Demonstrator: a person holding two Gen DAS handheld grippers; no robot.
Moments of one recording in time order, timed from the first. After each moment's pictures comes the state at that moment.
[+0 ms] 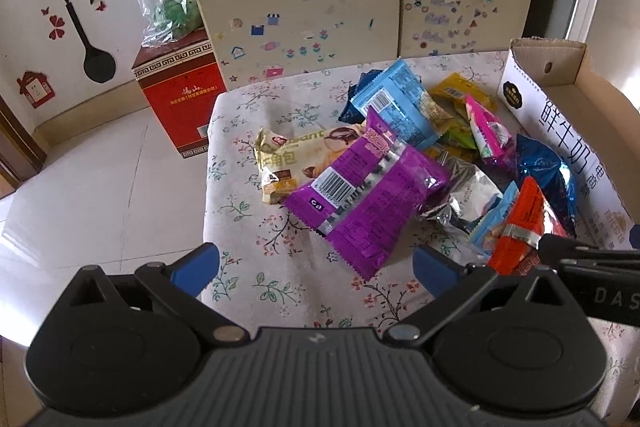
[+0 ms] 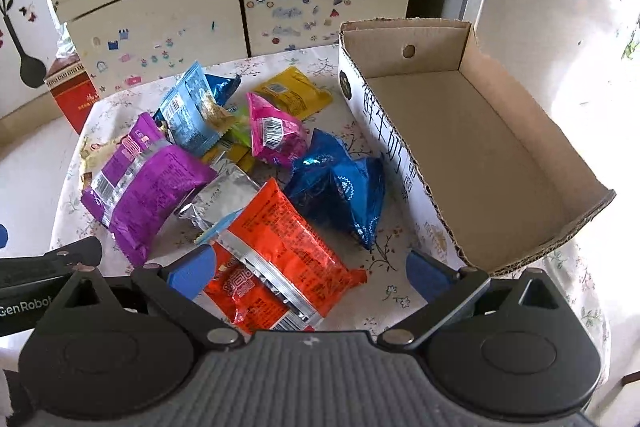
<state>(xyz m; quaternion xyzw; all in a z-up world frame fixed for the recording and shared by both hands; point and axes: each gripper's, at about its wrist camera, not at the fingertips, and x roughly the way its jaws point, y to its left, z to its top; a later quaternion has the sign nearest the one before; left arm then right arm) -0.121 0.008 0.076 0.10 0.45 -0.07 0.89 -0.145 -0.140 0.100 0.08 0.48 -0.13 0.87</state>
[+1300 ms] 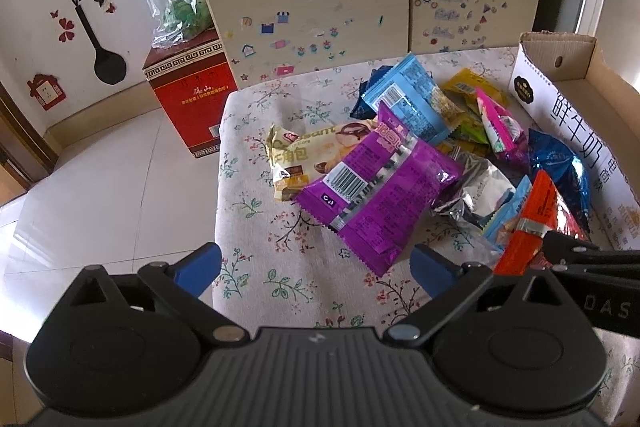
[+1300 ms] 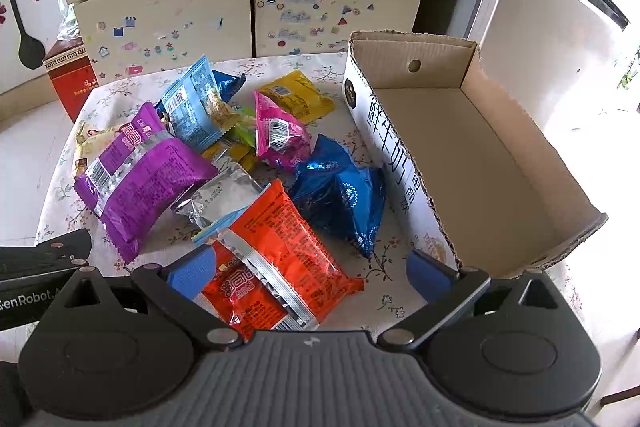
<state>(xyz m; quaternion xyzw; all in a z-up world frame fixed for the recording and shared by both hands) -0.123 0.010 0.073 0.11 0.44 -0.05 0.89 -0.144 -0.130 0.097 0.03 0.47 -0.13 0.87</state>
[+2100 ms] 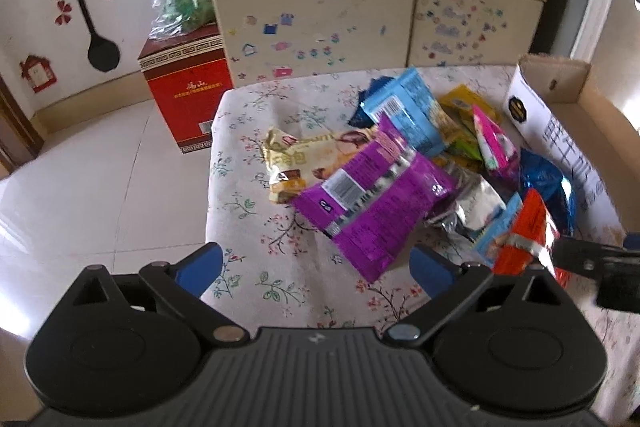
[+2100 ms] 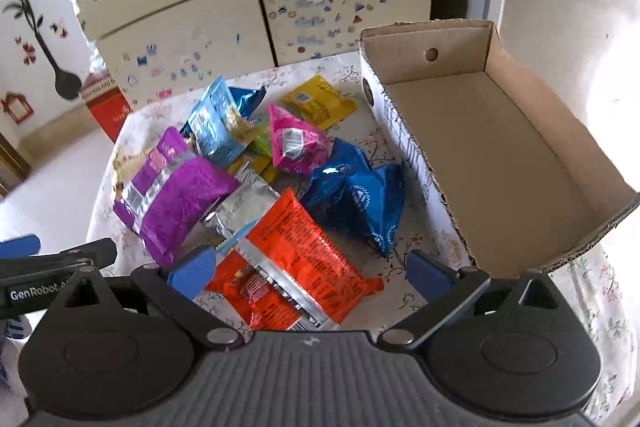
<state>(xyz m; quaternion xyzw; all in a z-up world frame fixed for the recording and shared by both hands) -0.120 0.027 0.078 0.06 0.44 -0.07 0.89 -0.151 -0.164 0.106 0.13 0.46 -0.07 0.88</state>
